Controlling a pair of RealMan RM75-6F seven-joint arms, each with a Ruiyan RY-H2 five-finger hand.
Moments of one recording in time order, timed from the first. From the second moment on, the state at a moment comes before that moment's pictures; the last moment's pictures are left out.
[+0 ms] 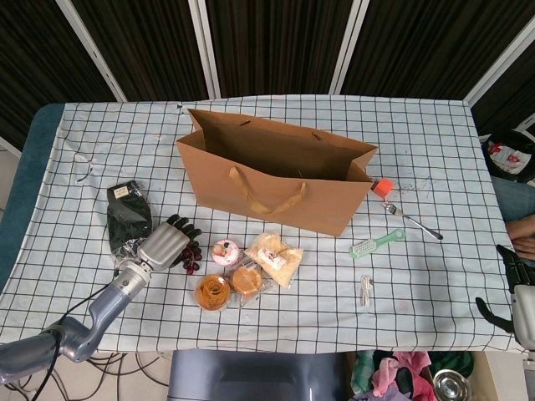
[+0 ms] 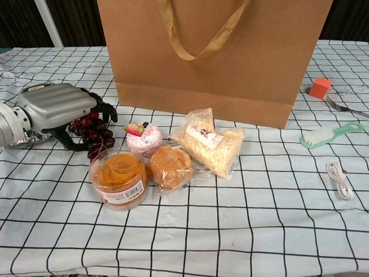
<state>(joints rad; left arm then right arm) -0.68 -1.59 -0.03 -1.20 1.49 0.97 0.32 0.00 -1.07 0.09 -1.64 -1.42 1.51 0.03</state>
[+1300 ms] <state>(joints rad) -0.68 -1.63 -0.03 -1.14 1.53 1.04 0.28 0.00 -1.07 0.08 -1.64 -1.43 1.50 0.02</state>
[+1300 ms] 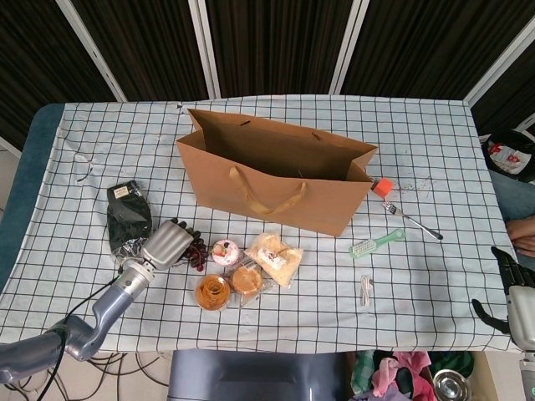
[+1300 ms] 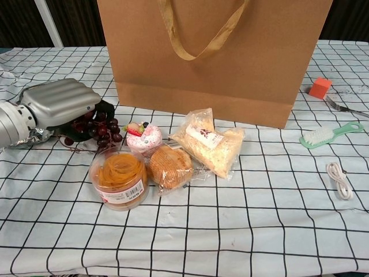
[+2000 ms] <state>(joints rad) -0.63 -1.36 -0.07 -1.53 1.66 1.33 0.27 0.00 -1.06 0.08 -1.64 -1.42 1.51 0.03</state>
